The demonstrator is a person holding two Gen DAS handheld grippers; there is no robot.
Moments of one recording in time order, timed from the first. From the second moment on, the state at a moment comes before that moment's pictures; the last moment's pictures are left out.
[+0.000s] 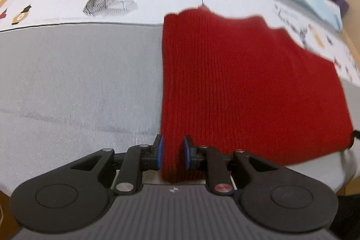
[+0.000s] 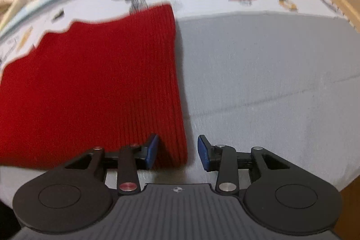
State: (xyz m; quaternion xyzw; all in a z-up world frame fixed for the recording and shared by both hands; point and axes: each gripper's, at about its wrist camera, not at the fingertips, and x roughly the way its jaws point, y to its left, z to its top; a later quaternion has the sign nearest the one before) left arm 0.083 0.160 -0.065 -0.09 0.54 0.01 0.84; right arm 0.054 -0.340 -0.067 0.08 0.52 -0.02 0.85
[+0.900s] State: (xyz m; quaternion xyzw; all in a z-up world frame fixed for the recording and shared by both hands) left arm 0.080 0.182 -0.047 -0.12 0.49 0.06 0.86; right arm 0.044 -0.340 -0.041 0.05 0.44 -0.06 0.89
